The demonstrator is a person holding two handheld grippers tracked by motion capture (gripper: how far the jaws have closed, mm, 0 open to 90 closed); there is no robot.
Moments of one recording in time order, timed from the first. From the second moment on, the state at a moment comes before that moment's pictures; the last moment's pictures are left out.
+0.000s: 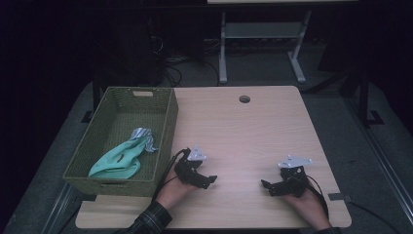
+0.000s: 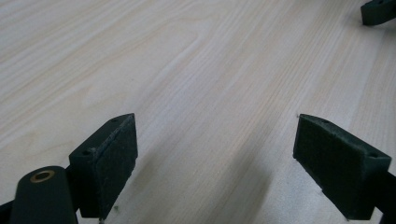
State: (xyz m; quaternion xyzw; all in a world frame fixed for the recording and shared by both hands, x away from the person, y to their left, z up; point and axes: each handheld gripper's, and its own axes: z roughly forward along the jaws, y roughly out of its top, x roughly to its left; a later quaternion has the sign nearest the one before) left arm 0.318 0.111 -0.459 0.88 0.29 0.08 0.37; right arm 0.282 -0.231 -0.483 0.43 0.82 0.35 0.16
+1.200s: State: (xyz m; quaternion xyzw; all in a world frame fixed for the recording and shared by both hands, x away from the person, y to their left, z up) left arm 0.317 0.114 -0.433 0.87 0.28 0.08 0.39; right arm 0.282 -0.231 -0.483 0.43 0.82 0.35 0.16
